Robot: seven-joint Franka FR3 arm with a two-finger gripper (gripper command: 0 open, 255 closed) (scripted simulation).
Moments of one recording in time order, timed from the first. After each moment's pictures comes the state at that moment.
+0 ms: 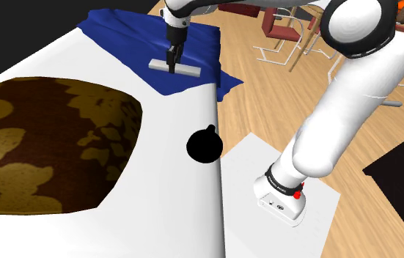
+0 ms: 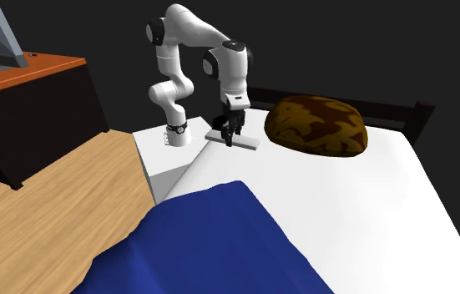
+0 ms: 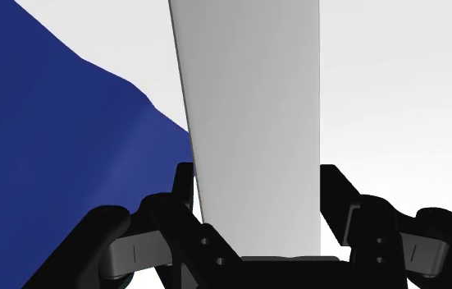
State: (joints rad) arm 0.16 0.08 -0.07 -1.84 0.02 1.91 -0.45
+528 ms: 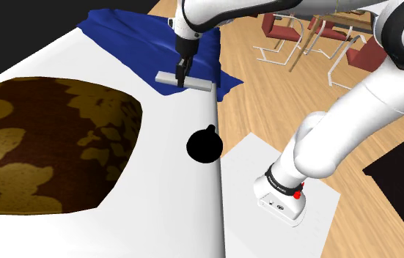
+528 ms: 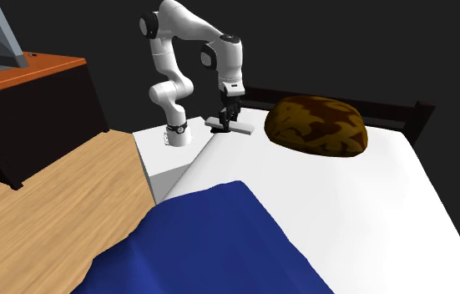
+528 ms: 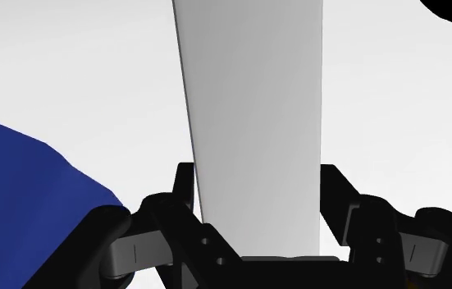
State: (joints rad) arm 0.21 -0.19 -0.01 -2.16 0.02 1.96 -0.34
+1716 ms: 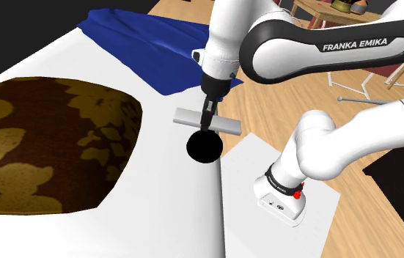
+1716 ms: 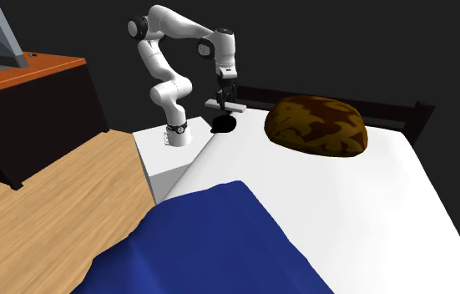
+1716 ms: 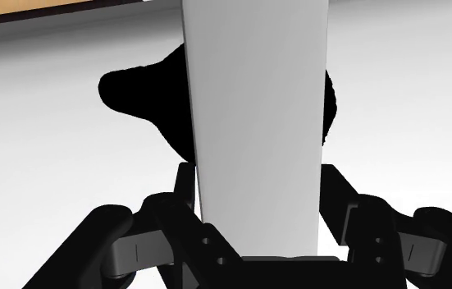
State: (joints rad) arm 0.36 -0.70 0.18 -2.60 0.14 1.90 -0.08
